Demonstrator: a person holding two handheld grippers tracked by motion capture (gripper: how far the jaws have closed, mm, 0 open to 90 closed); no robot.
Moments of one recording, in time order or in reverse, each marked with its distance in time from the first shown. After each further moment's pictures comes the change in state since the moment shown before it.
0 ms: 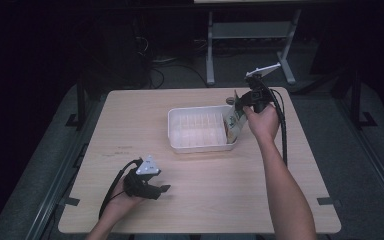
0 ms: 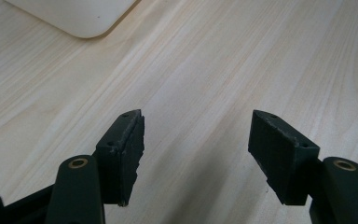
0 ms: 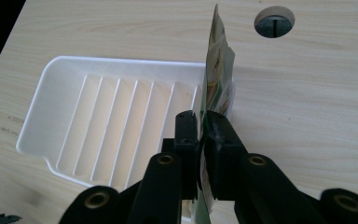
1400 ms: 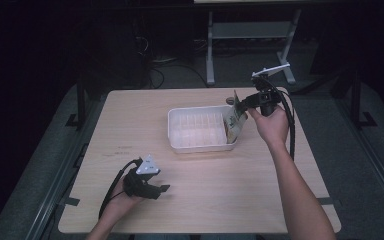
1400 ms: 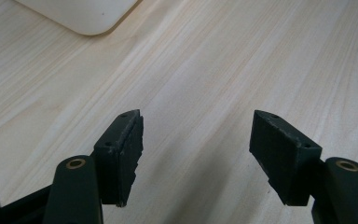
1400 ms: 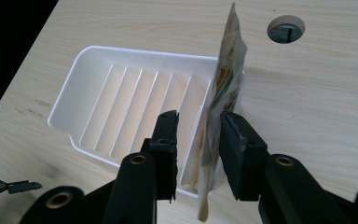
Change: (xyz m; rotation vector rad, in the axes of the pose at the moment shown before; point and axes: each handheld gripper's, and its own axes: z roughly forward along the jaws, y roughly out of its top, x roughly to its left) left arm 0.001 0.000 0.000 0.007 0.011 -0.005; right arm -0.001 -0.014 -0.030 -0.033 0.062 -0.065
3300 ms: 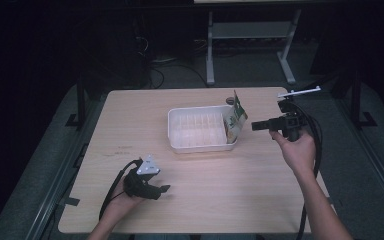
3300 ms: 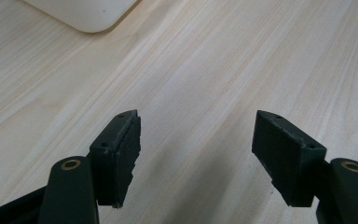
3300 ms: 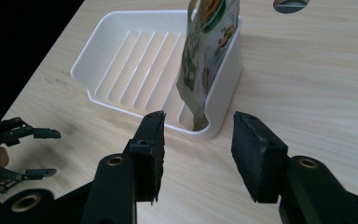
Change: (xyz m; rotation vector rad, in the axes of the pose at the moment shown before) left arm -0.001 -0.001 0.002 0.001 0.007 -0.010; right arm -0.033 -0.071 -0.038 -0.053 0.110 -0.045
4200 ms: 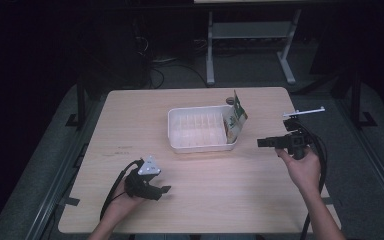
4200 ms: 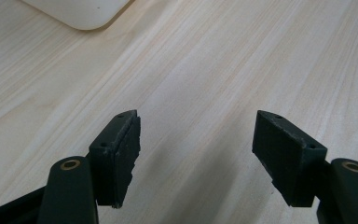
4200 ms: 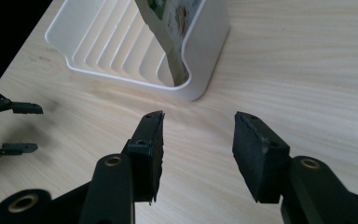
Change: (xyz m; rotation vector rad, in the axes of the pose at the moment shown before) left arm -0.001 0.000 0.003 0.006 -0.006 0.001; right arm -0.022 -0.046 0.008 0.024 -0.005 0.019
